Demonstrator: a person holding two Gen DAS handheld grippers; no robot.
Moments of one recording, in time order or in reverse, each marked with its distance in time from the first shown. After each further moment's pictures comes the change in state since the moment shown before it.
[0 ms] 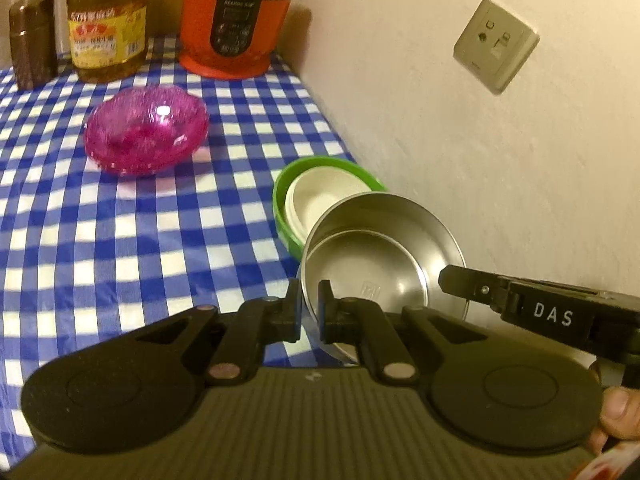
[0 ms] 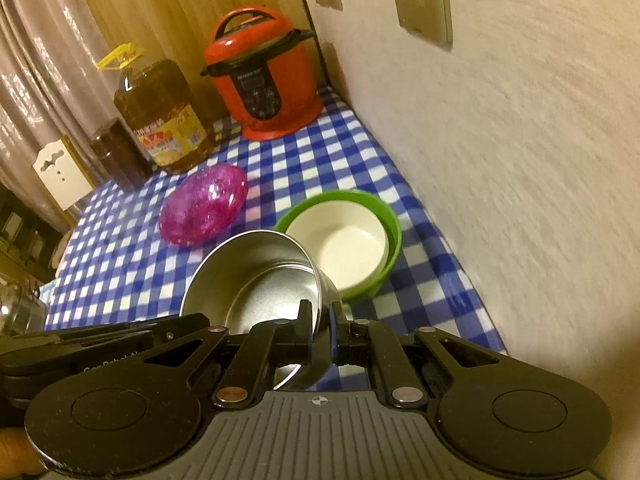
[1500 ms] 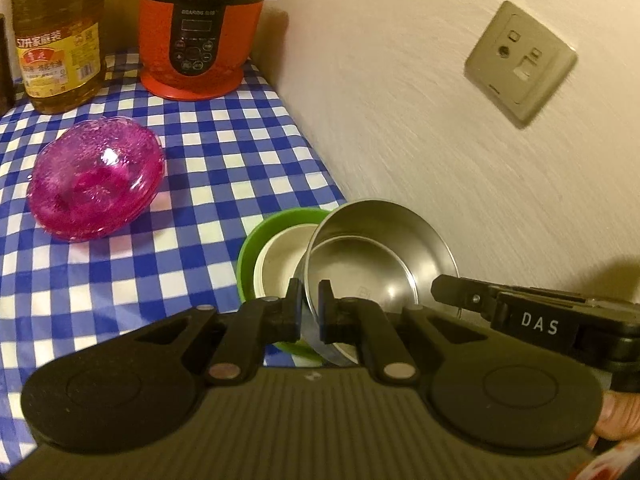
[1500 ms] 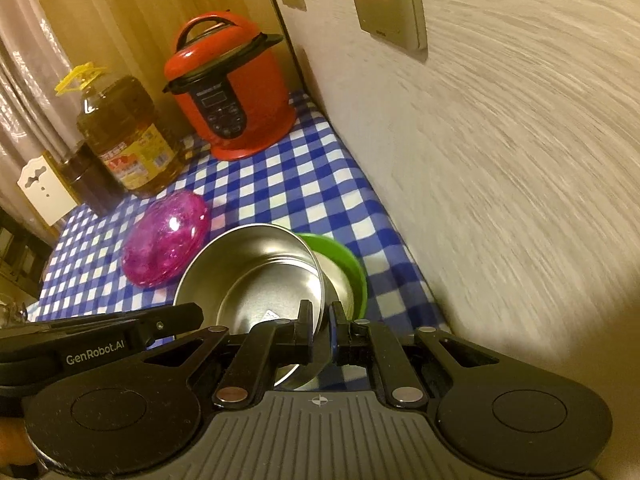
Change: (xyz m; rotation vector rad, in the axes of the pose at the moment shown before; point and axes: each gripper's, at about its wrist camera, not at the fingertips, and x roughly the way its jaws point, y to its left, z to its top) left arm 0.072 -0.015 0.075 0.042 0.007 -0.028; right arm 0.053 -0.049 0.060 0.032 0.002 -0.018
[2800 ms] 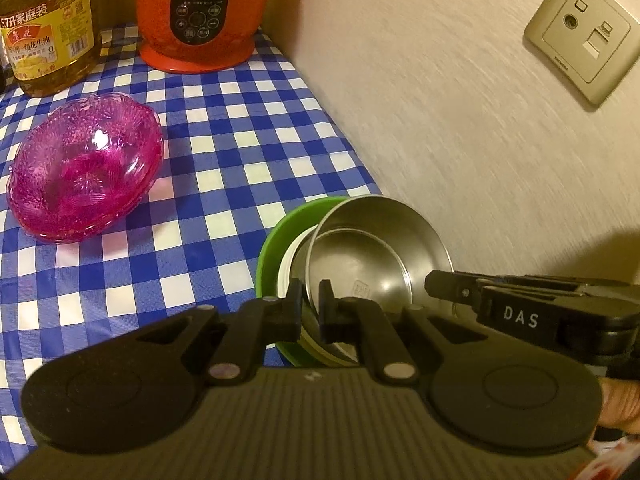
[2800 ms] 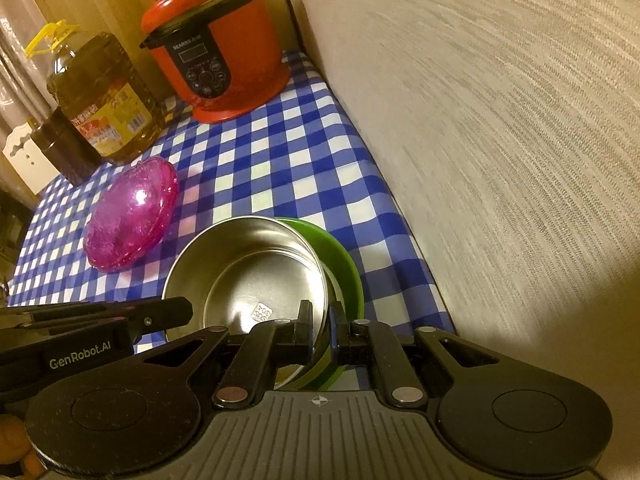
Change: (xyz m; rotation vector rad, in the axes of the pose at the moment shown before) left arm 0.054 0.014 0.007 0.007 0.072 0.038; right arm 0.069 -0.007 0.012 -0.042 0.105 -0.029
